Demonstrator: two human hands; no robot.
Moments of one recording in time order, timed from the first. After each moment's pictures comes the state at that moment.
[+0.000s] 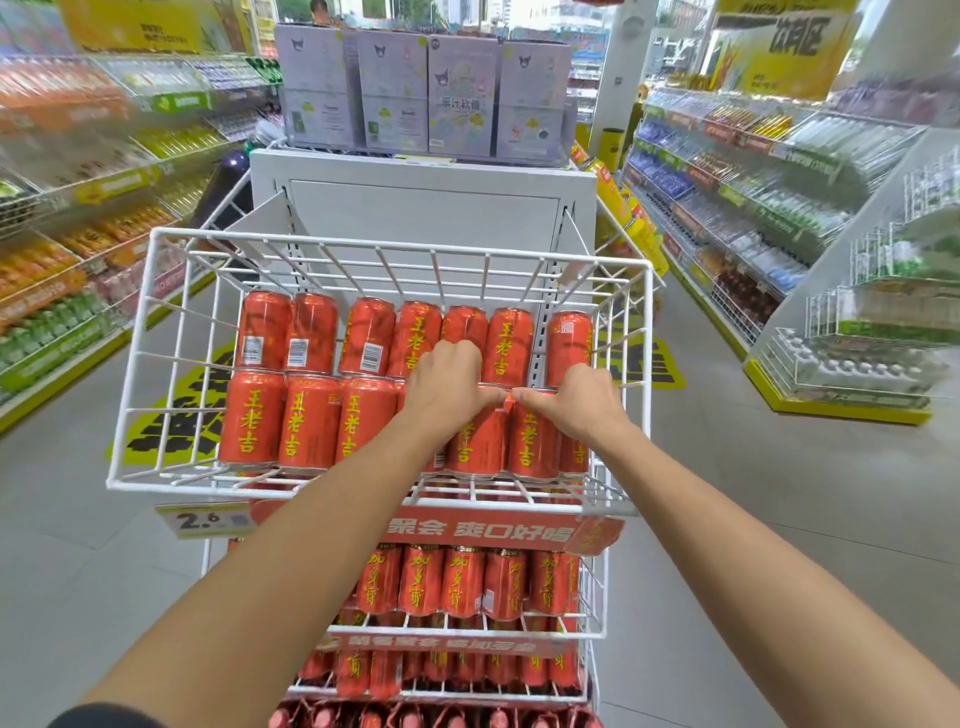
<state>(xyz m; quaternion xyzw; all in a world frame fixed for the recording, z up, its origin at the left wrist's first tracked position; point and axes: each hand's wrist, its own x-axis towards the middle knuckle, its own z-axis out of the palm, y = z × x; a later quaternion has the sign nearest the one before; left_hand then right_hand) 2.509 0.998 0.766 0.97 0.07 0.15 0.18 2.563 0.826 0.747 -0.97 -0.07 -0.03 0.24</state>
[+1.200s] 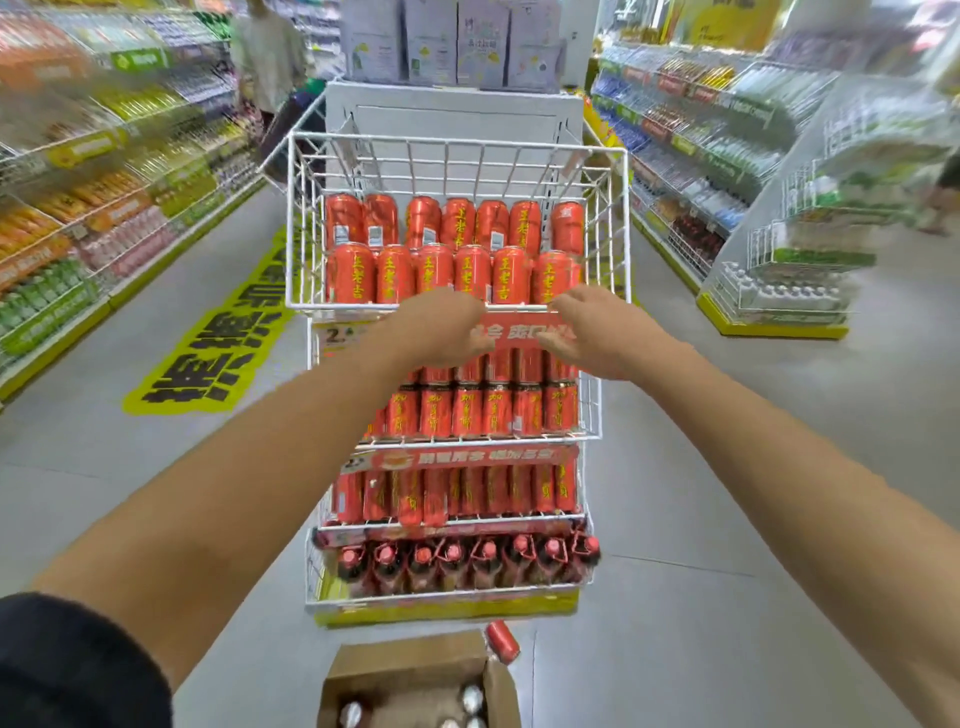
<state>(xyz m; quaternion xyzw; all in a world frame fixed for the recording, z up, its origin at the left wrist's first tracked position) 2.241 1.051 0.792 0.99 -0.16 0.05 -0.02 2.260 0.822 0.798 -0.96 -0.26 -0.06 0.00</state>
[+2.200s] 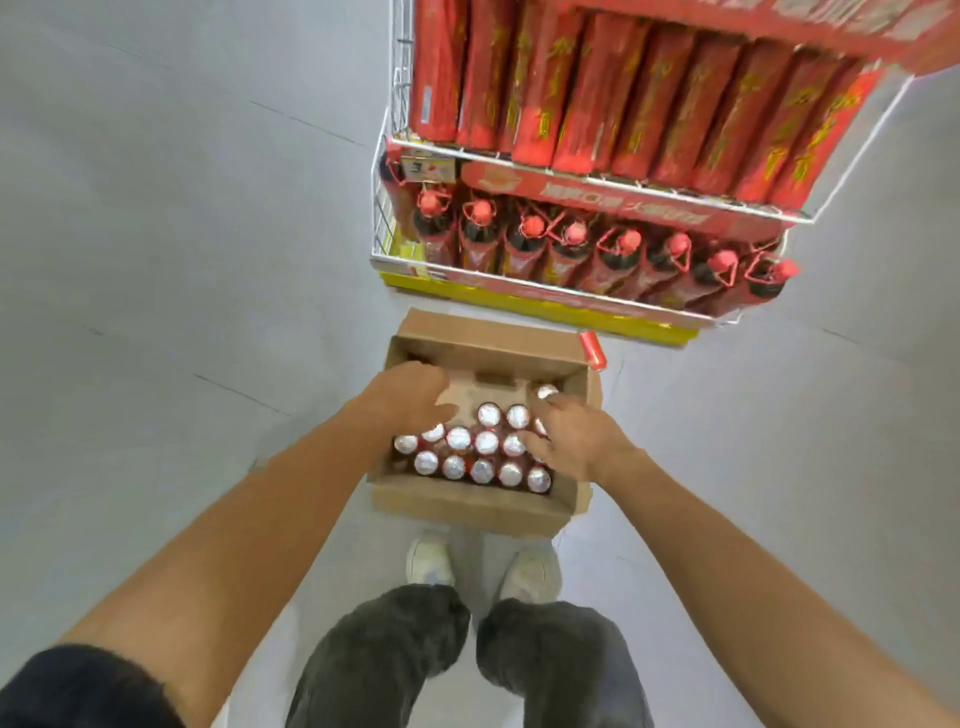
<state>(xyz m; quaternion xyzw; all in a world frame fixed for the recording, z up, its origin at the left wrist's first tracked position) 1.987 1.153 0.190 0.92 0.03 -0.36 0.16 2.041 0.911 0.200 -0.87 -0.31 0.38 0.02</state>
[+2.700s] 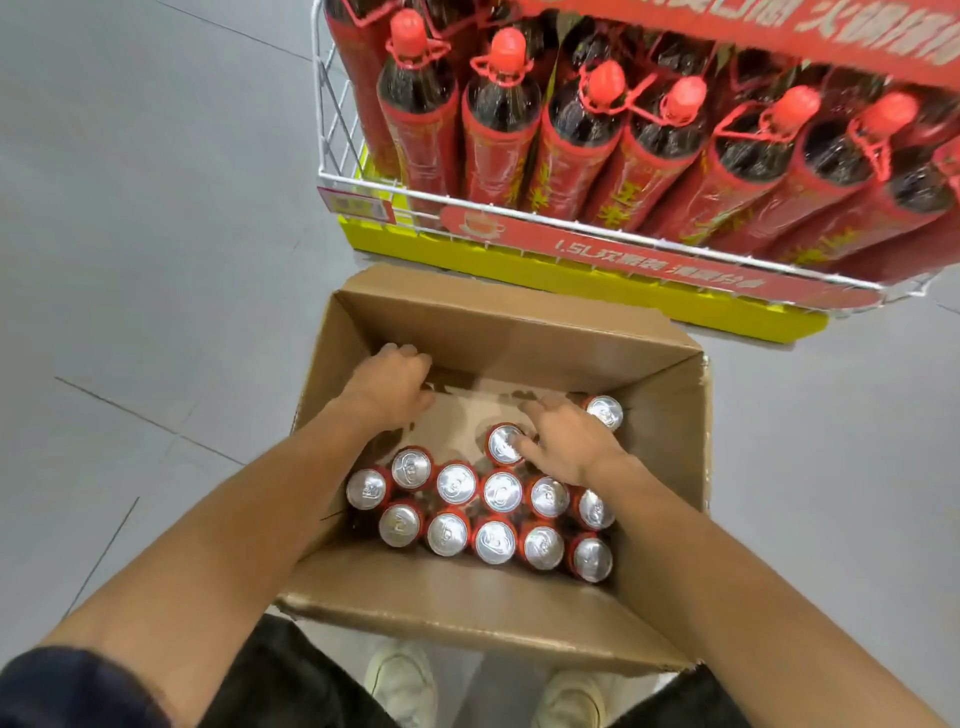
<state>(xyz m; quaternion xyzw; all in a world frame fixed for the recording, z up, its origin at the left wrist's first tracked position) 2.024 1.193 -0.180 0.95 0.07 -0.27 0.11 2.078 0.939 -0.185 -0.88 -0.32 0.35 0.03</state>
